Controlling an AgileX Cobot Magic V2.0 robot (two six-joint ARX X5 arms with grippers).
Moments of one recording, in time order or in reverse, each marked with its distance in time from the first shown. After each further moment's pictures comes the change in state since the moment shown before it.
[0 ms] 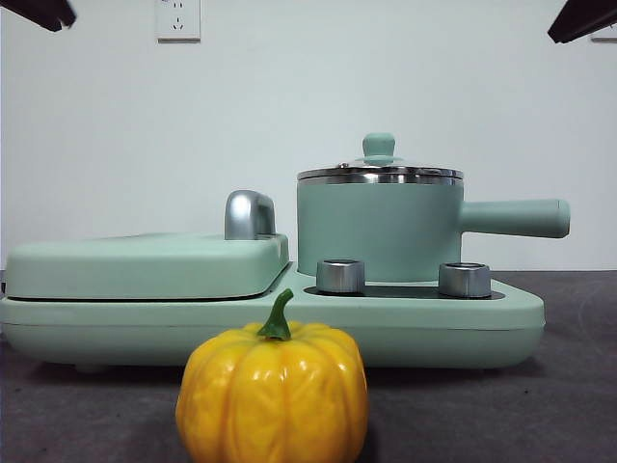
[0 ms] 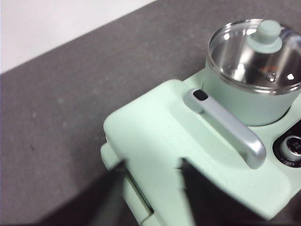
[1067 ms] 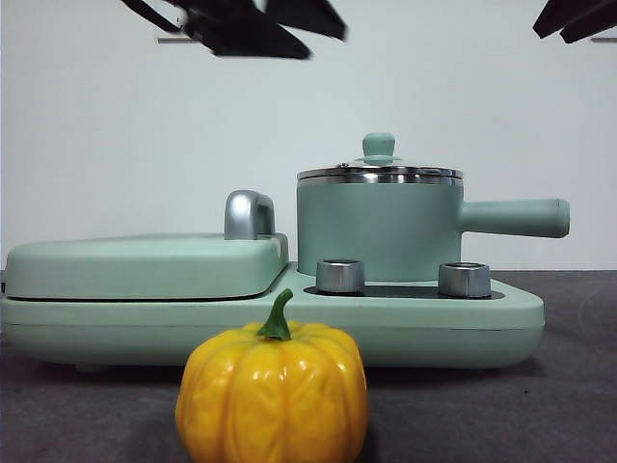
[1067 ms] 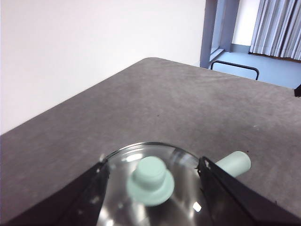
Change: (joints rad) left arm -0.372 0.509 0.011 0.833 0.095 -0.183; right arm 0.026 0.000 0.000 0.009 0.008 0.041
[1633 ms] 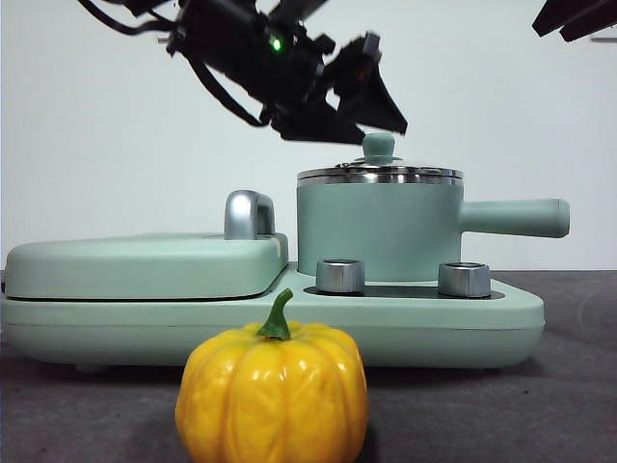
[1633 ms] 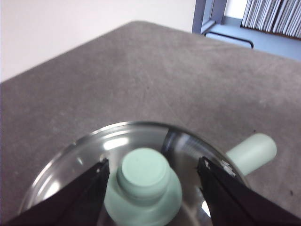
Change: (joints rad) left arm -0.040 0.289 0.147 0.012 -0.006 0.002; right arm 0.000 -0.001 0.000 0.003 0.000 0.001
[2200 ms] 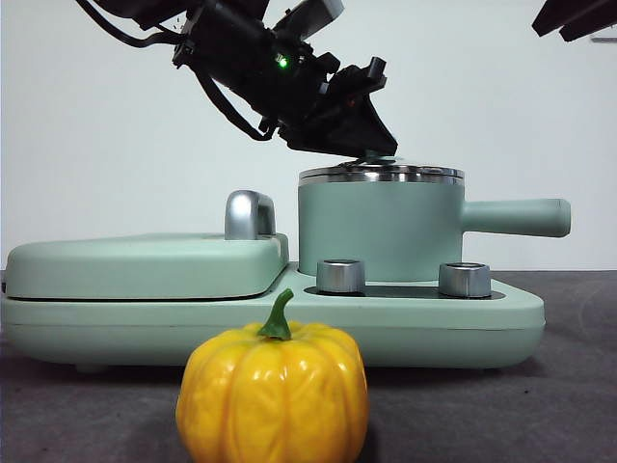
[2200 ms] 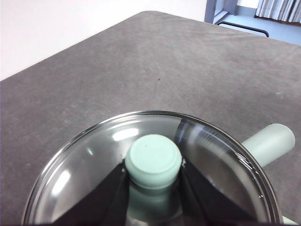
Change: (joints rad) left arm -0.008 0.017 0.000 0.003 -0.074 0.014; right arm 0.000 0.000 0.000 0.000 0.000 0.000
